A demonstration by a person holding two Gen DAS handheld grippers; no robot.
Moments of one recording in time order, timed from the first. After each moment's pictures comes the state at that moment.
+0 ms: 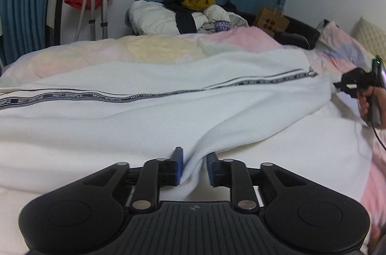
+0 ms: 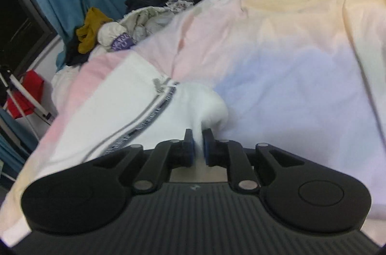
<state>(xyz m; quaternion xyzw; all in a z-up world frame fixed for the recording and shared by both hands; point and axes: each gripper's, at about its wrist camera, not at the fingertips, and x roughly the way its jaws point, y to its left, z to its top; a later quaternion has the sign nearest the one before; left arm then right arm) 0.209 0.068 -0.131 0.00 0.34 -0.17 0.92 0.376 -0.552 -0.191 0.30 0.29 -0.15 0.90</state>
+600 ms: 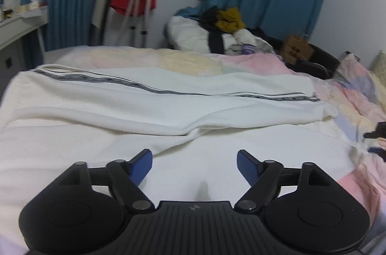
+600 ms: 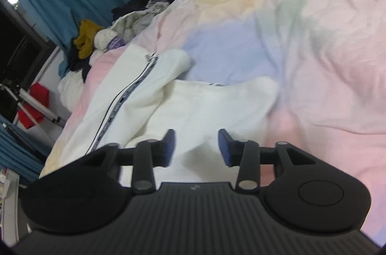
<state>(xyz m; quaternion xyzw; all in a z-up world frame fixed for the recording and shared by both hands) 0.069 0.083 -0.065 -0.07 0.32 -0.06 0.94 0.186 -0.523 -0.155 0.37 0.30 -0.19 0.86</state>
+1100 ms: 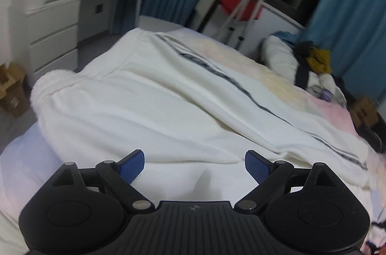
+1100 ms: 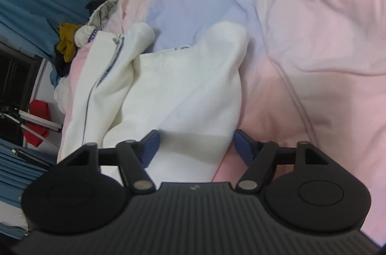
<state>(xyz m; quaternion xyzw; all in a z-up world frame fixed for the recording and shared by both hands) 0.021 0.184 -0.055 -0.23 0.33 0.14 0.90 0.188 -0.549 -0.224 0.48 0.33 -0.18 0.79</state>
